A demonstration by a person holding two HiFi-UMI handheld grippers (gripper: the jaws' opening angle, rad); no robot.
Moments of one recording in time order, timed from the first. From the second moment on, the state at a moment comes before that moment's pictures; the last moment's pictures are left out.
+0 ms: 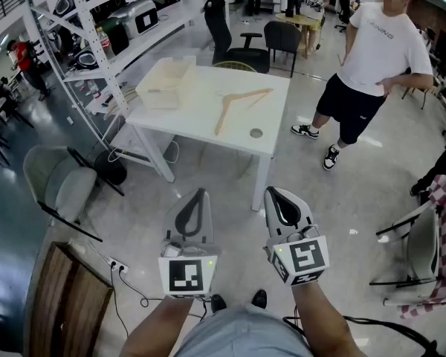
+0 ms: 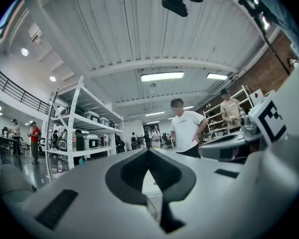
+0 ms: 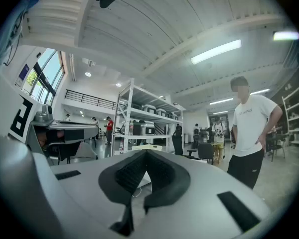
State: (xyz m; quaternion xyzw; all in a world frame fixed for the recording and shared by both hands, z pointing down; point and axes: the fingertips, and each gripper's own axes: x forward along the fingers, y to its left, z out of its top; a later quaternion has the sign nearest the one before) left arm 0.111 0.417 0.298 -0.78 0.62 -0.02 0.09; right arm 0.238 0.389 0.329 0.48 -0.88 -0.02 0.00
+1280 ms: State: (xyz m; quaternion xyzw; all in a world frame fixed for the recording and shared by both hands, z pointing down) left arm 0.134 0.352 0.323 -0.76 0.65 -0.04 0.06; right arm 0.259 0.315 0.357 0.46 -0.89 0.01 0.02
